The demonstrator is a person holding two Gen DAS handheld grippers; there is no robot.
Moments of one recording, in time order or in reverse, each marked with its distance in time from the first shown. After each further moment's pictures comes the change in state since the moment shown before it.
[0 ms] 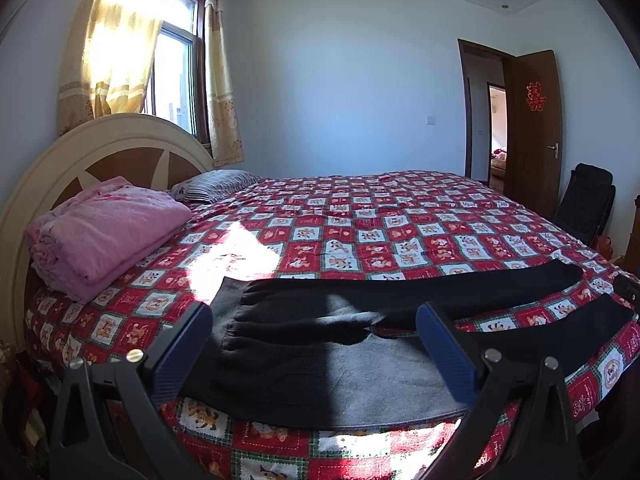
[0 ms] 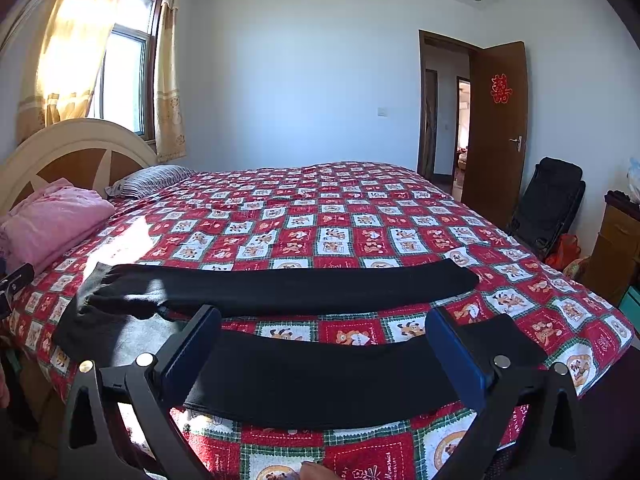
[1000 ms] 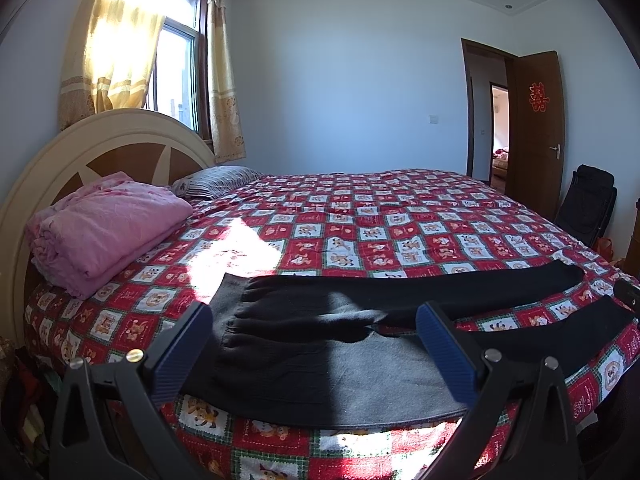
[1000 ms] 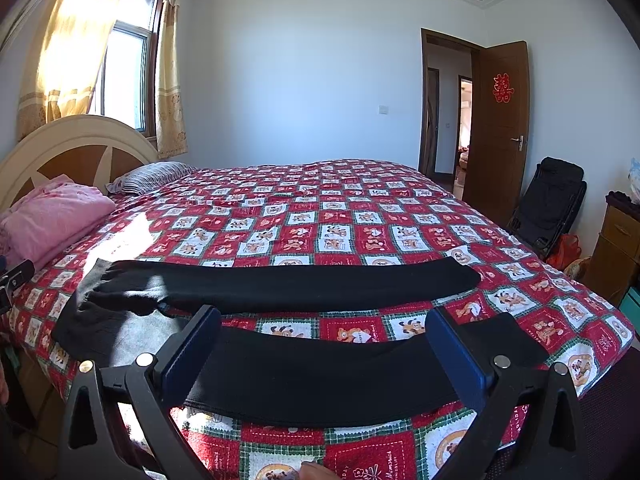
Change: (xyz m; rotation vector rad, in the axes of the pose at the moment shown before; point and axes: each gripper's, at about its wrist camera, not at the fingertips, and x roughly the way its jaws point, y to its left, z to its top) left arm 0.003 0.005 -0.001 -0.004 0.009 0.000; right arm 0.001 0.003 -0.004 -0.005 0.005 0.001
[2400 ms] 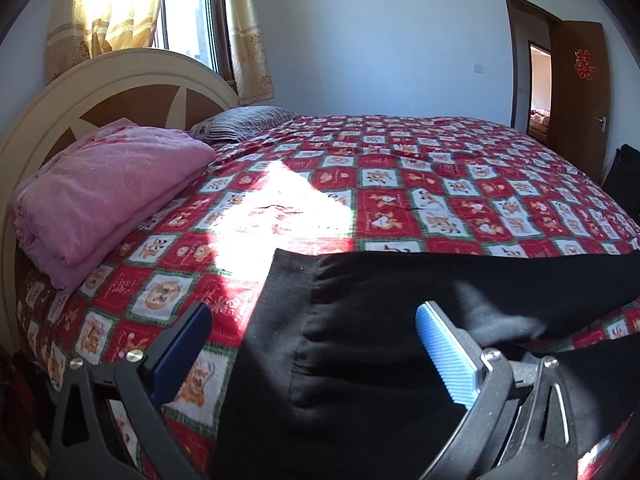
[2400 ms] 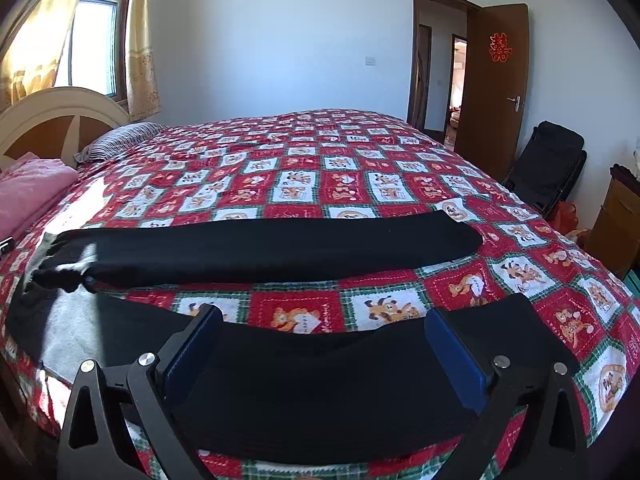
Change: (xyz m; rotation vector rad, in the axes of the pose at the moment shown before) left arm 0.191 0.104 0.000 -0.013 0.222 0.097; right arm 0.125 -0.069 -0.016 0.012 0.184 -0.059
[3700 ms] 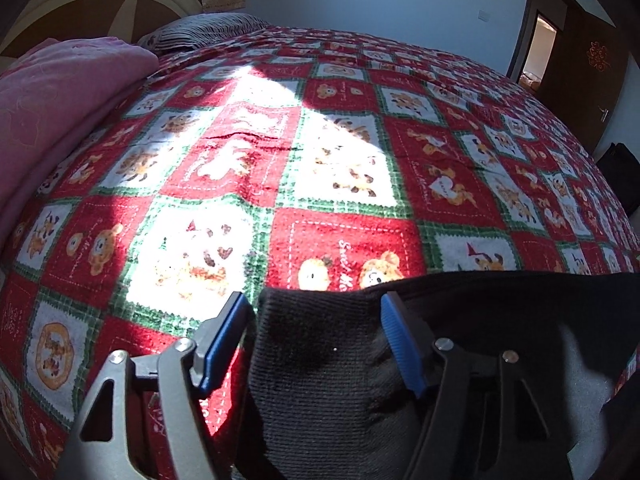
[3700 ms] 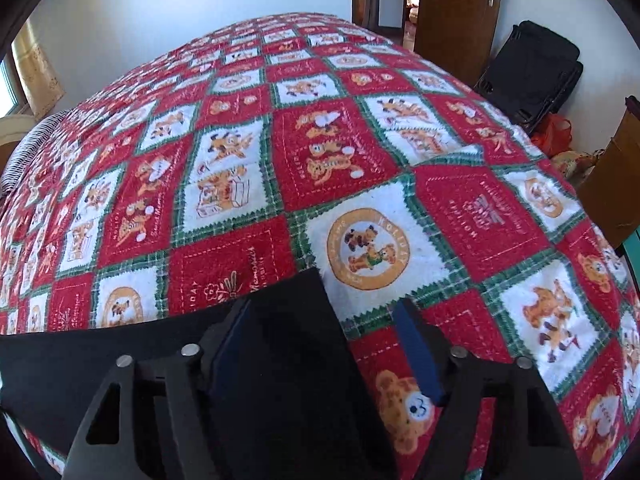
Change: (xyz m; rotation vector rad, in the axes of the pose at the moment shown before) left arm 0.168 0.034 0.027 -0.047 0.326 -0.189; right arm 0.260 -0.189 0.101 0.165 0.395 -0.064
